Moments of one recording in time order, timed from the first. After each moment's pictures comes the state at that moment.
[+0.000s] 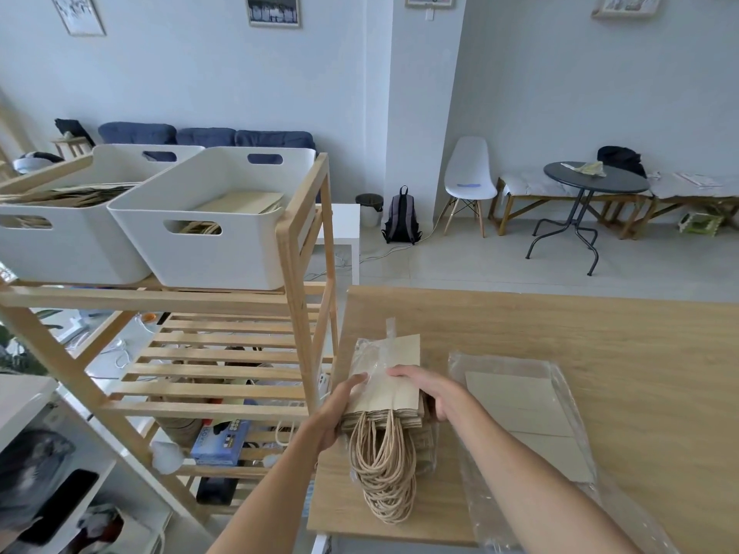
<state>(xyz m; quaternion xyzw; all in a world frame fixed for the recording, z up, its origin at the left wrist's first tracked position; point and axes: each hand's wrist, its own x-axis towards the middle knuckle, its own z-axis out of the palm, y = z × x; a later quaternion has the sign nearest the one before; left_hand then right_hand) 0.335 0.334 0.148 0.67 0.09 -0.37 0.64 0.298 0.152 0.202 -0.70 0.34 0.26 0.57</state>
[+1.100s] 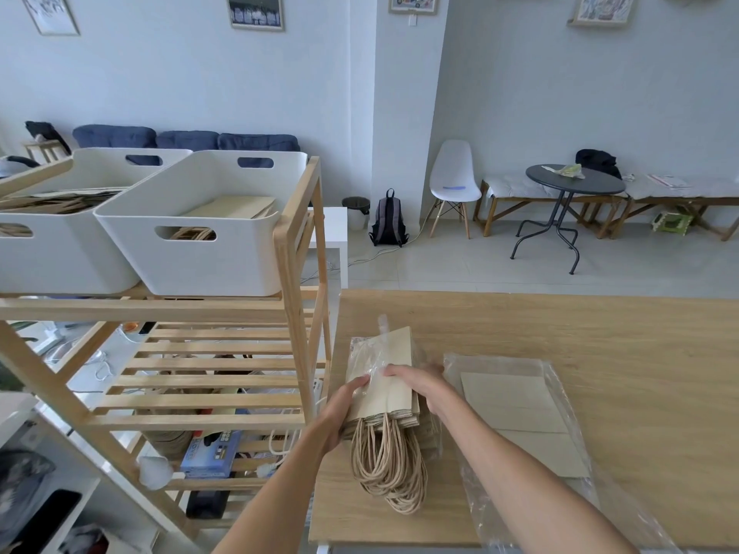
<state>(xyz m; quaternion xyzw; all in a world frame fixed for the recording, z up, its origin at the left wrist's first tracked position) 0.339 0.327 0.148 0.65 0.08 -0.38 0.65 0.314 0.162 0.196 -0.74 0.39 0.12 0.54</state>
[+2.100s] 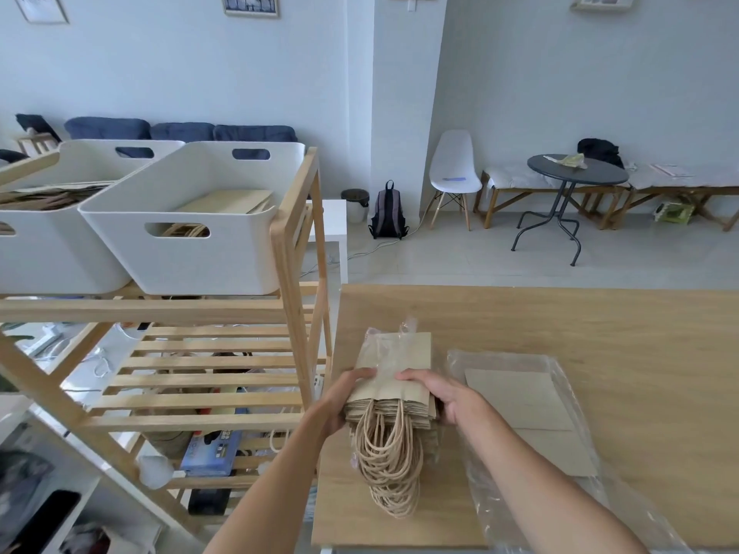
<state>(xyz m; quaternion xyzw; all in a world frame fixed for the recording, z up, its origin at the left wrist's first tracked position) 0.363 0.325 0.154 0.63 0.05 -0.41 0.65 0.295 0.141 0.191 -0.63 0.32 0.23 0.67</state>
